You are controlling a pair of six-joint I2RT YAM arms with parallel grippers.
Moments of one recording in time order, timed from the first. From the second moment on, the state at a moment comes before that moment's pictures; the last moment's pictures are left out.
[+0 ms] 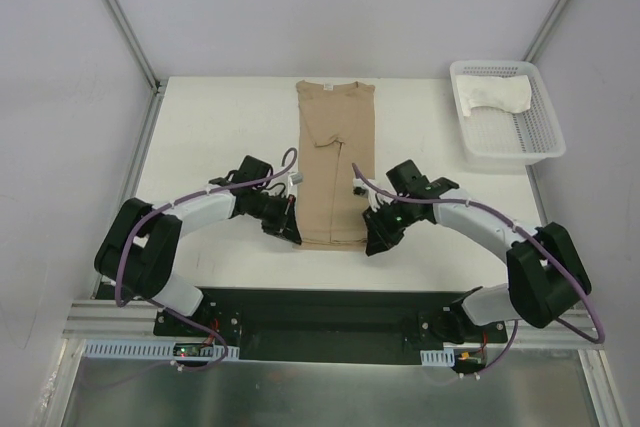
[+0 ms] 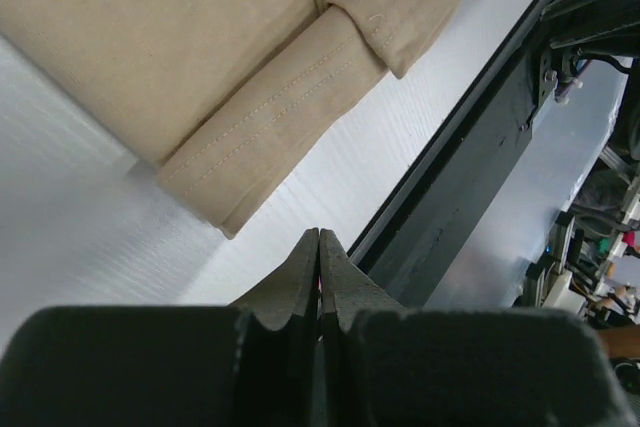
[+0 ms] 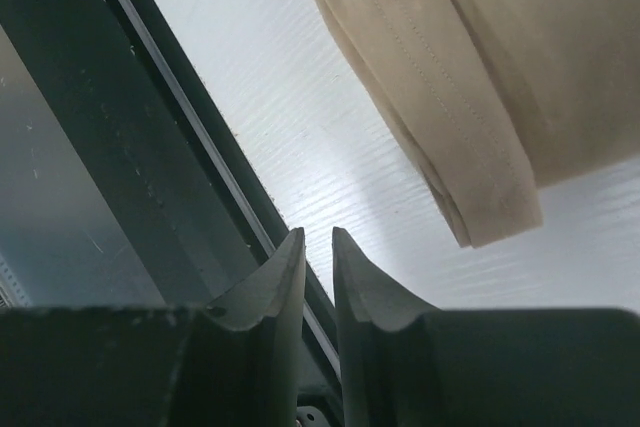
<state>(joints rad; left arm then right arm) -0.44 1.50 0.75 -0.36 0.80 -0.25 0.56 1.39 0.84 -0.68 -0.64 -0.18</state>
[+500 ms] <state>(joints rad) -0.44 1.64 0.76 -0.30 0.80 -0.24 0.56 1.64 0.89 -0.57 -0.61 -0.04</state>
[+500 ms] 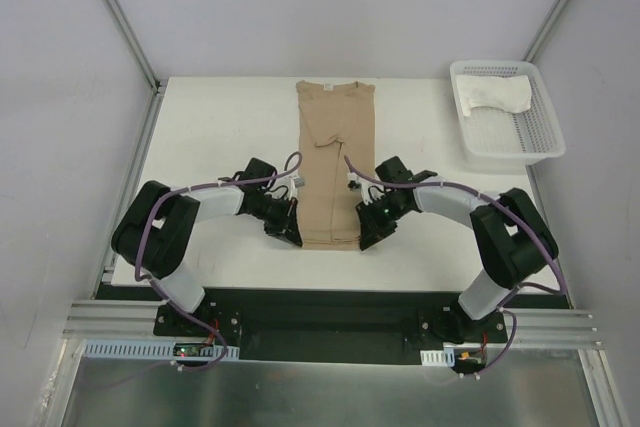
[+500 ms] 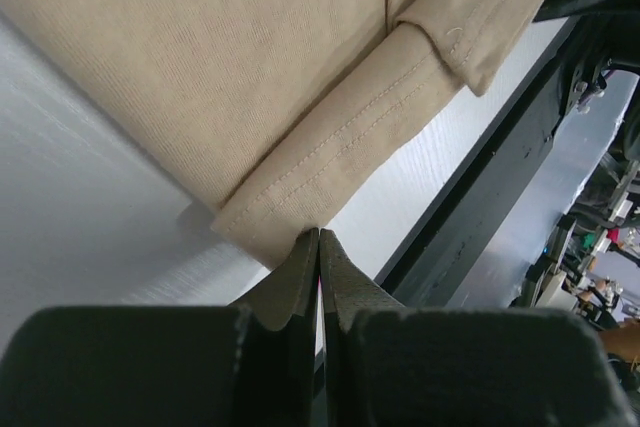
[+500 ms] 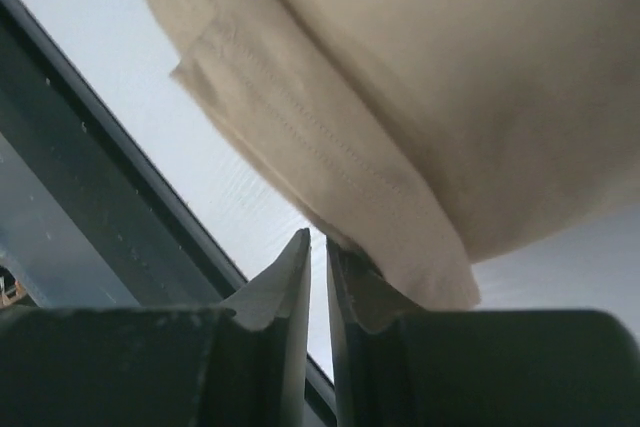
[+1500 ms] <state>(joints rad) -0.76 1.31 0.62 -0.25 0.49 0.67 0.35 1.15 0.98 -0.57 -0.21 -0.16</state>
